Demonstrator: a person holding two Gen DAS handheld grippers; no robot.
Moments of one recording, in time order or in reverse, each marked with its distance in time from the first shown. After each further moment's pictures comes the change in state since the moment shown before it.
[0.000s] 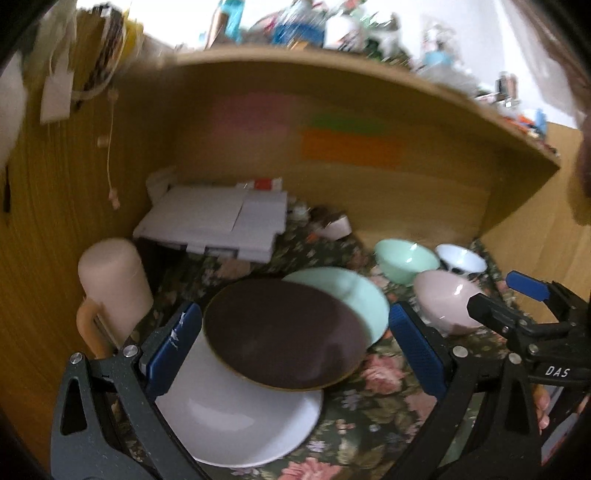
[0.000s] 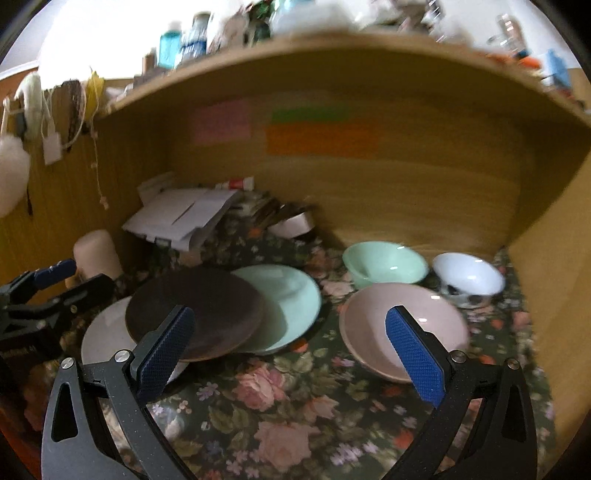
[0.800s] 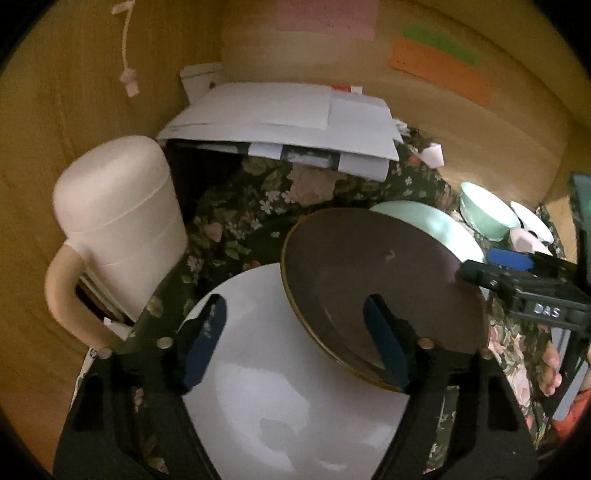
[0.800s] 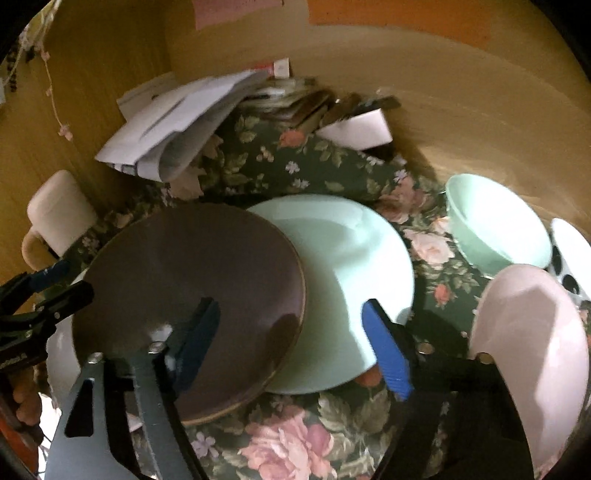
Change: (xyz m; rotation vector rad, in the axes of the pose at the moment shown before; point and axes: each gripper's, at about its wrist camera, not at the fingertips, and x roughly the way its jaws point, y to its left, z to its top) left arm 0.095 0.076 -0.027 -0.059 0.280 0.107; right arm 0.155 0.013 0.005 -0.034 0.363 0.145
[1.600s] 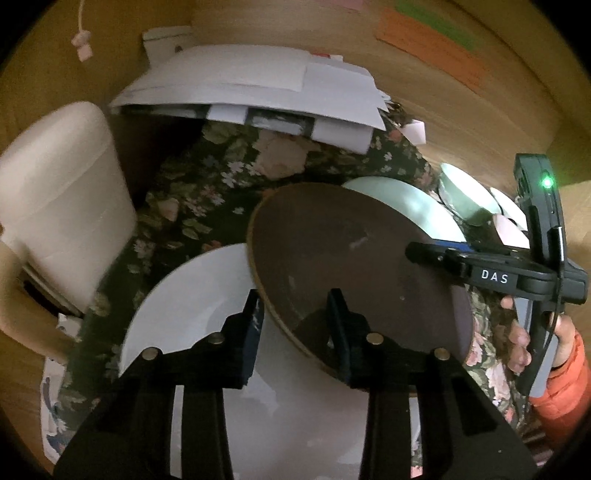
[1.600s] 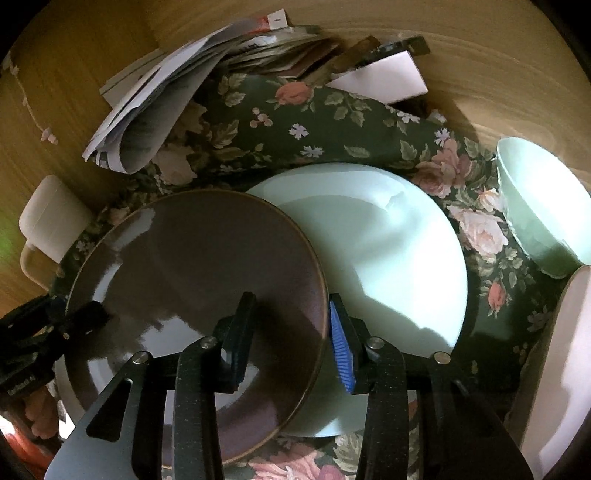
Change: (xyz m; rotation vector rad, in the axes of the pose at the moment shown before) left arm 0.025 -0.006 0.000 -0.011 0.110 -0.138; right arm 0.038 -0.008 0.013 0.049 0.101 0.105
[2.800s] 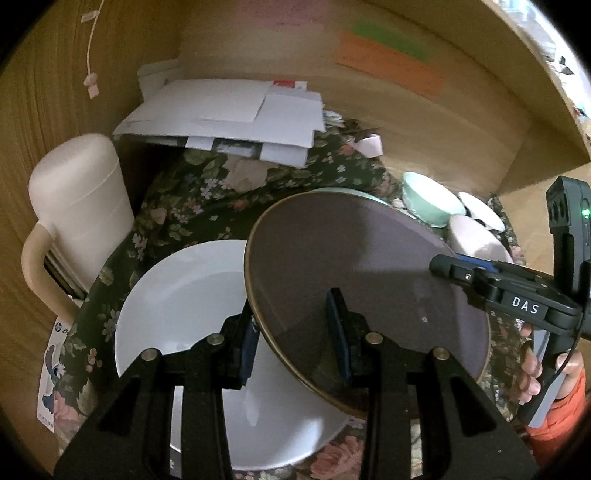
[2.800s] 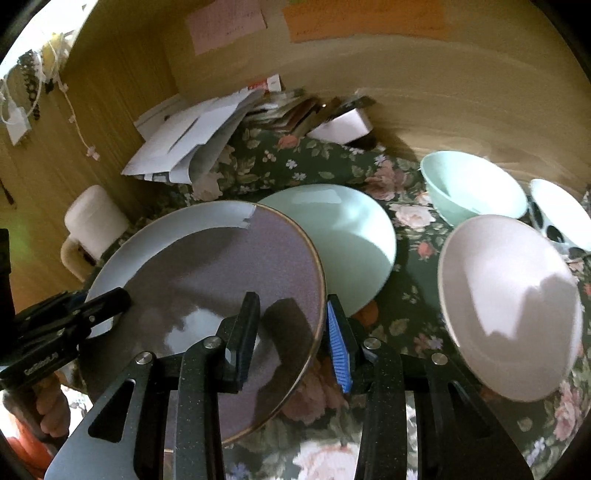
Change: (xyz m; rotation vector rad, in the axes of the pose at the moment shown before) left arm -0.049 -0.034 -0.020 0.030 -0.087 -0.030; right arm -0.095 0.009 -0.059 0.073 -0.159 -0.062
